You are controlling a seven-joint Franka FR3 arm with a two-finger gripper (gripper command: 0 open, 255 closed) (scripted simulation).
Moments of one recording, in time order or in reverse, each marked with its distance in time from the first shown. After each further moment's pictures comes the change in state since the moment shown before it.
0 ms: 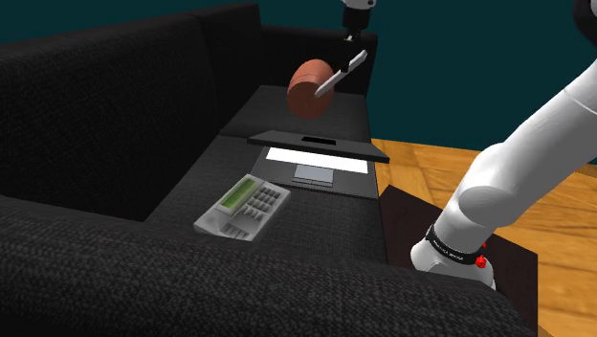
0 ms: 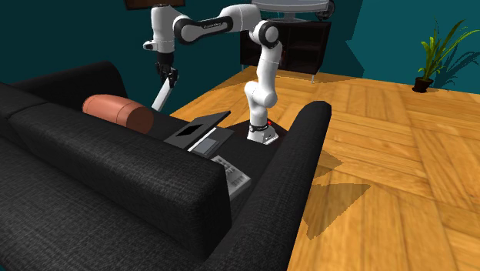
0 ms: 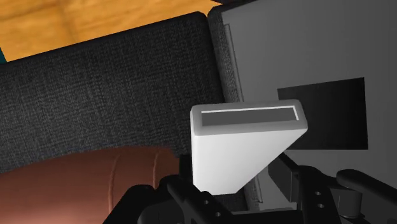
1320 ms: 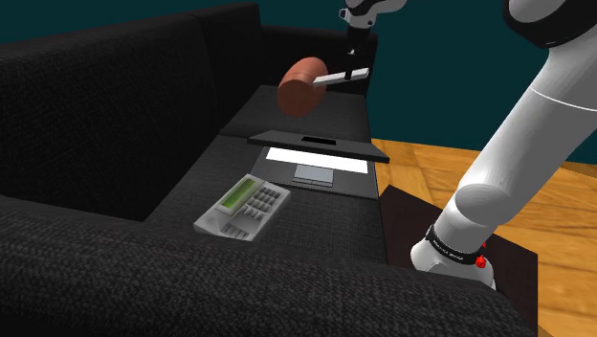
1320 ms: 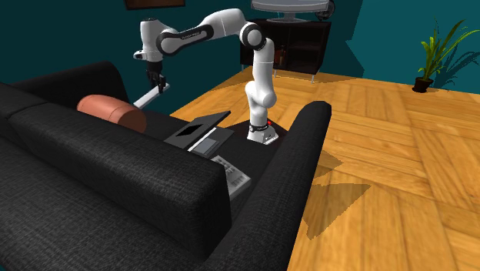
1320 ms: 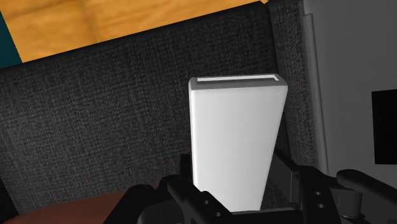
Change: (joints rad) arm -0.067 0.215 -0.120 0.081 0.053 0.144 -0.193
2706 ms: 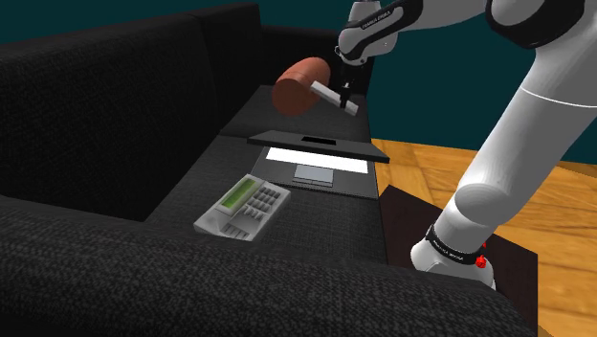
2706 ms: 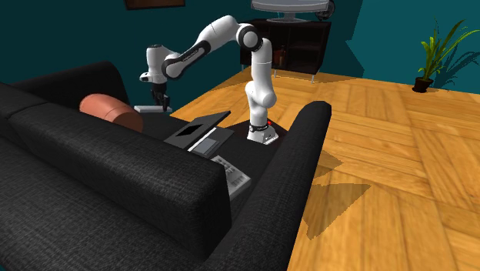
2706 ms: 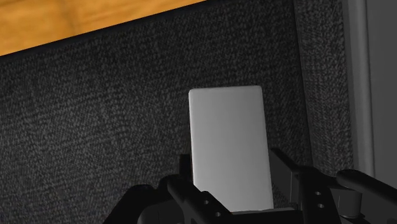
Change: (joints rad) arm -0.005 0.062 -0.007 -0.216 0.013 0.276 -0.001
